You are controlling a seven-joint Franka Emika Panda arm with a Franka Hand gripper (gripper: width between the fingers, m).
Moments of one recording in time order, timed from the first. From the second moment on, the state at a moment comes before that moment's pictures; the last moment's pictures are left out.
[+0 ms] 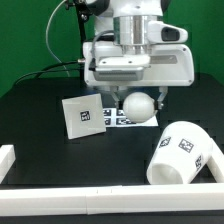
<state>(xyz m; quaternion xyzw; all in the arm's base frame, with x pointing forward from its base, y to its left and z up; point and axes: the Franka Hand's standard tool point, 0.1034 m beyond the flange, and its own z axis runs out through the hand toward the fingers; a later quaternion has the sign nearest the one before) 0.475 0.048 0.068 0.08 0.99 0.01 0.08</state>
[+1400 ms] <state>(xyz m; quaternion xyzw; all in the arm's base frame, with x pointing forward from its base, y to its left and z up) 0.463 0.061 0.022 0.10 0.99 0.03 0.05</state>
